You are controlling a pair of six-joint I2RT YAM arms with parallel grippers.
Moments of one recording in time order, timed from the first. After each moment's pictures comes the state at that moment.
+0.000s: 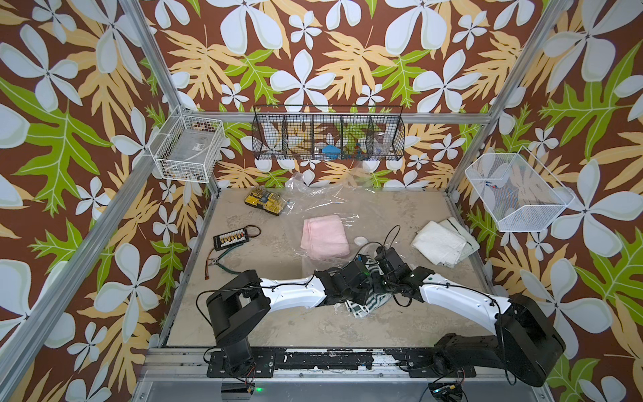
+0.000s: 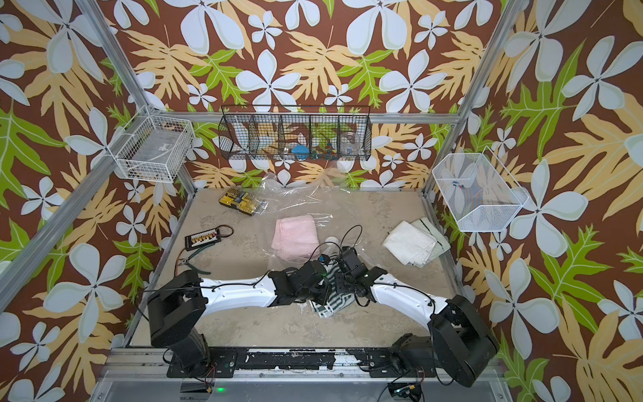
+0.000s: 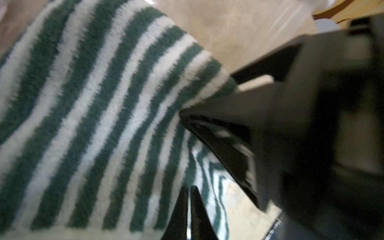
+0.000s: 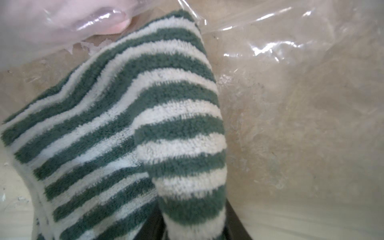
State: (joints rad) left arm -1.06 1.75 1.03 -0.15 -0.01 -0.64; right arm 0.62 1.32 0.67 -0.41 0.09 0.47
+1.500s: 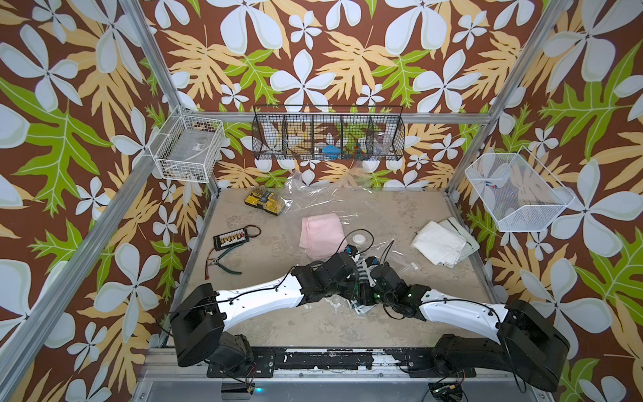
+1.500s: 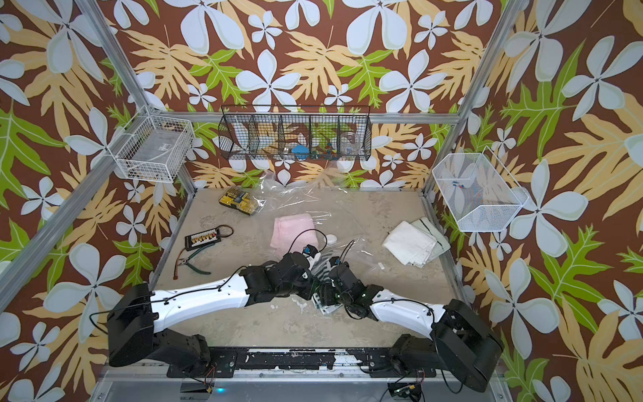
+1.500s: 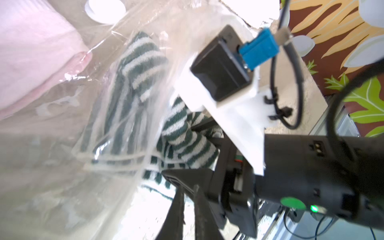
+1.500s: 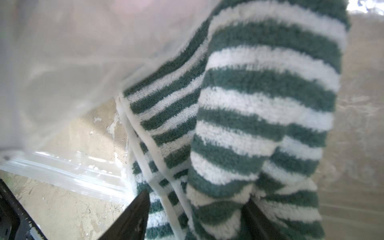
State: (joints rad) left arm -1.04 1.46 1.01 -0.36 -0.02 -0.54; right arm 0.79 1.30 0.50 -0.09 0.02 0.57
